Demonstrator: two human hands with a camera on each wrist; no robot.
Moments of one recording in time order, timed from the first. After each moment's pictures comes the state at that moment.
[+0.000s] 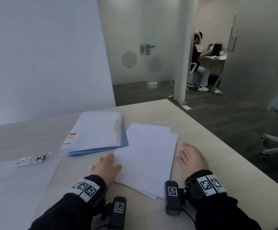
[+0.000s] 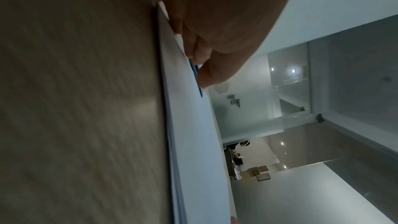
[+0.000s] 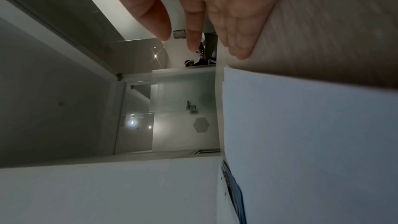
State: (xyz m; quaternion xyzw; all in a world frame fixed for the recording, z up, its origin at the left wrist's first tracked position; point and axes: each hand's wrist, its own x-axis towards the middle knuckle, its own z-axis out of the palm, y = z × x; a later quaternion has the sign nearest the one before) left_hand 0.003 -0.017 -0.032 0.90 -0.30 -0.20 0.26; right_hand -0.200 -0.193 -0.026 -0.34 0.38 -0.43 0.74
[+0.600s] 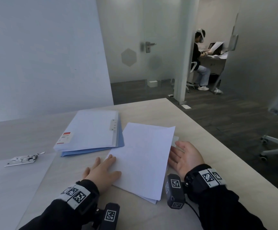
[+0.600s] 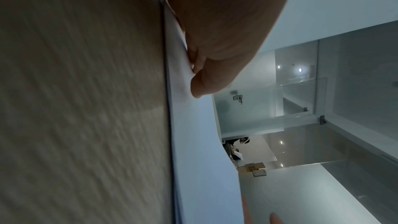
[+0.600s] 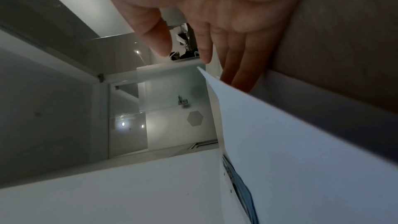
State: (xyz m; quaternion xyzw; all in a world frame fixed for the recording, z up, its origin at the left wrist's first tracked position) left_hand -0.007 -0.015 -0.032 0.90 -0.35 -0.18 0.18; right_hand -0.191 -0.212 -0.018 -0.27 0.34 -0.35 0.83
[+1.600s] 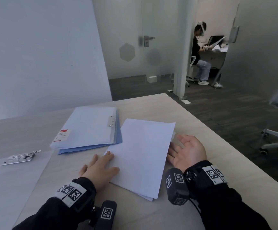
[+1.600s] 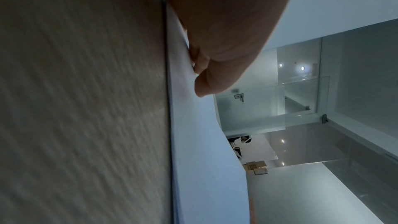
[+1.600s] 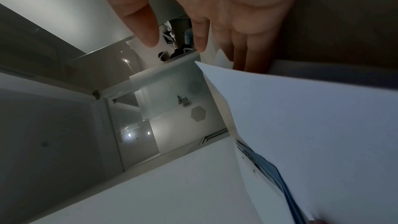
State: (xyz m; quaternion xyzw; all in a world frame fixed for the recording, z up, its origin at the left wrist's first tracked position) left_hand -0.006 -0.016 -0.034 0.90 -0.35 -0.18 0.19; right_hand -0.193 -0.214 -0.015 -0.19 0.28 -0.35 0.87
